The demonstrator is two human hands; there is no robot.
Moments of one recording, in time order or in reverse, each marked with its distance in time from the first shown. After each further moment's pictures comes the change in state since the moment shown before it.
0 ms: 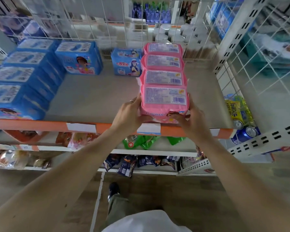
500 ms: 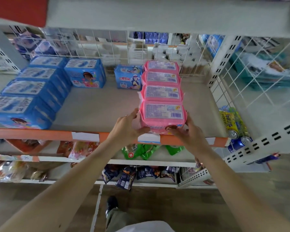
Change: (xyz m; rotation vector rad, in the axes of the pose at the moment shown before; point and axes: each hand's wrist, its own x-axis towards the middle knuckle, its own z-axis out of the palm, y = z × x) left_hand -0.021 0.006 -0.018 -0.039 -0.104 -0.206; right_hand -0.022 -0.020 -0.012 0.062 -0.116 0.088
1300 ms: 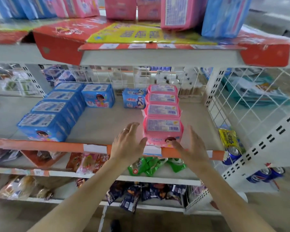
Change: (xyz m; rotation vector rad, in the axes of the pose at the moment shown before) left_hand -0.055 0.040 -0.015 0.290 0.230 0.015; right_hand -0.032 -0.026 -0.011 -0.133 0.115 0.069
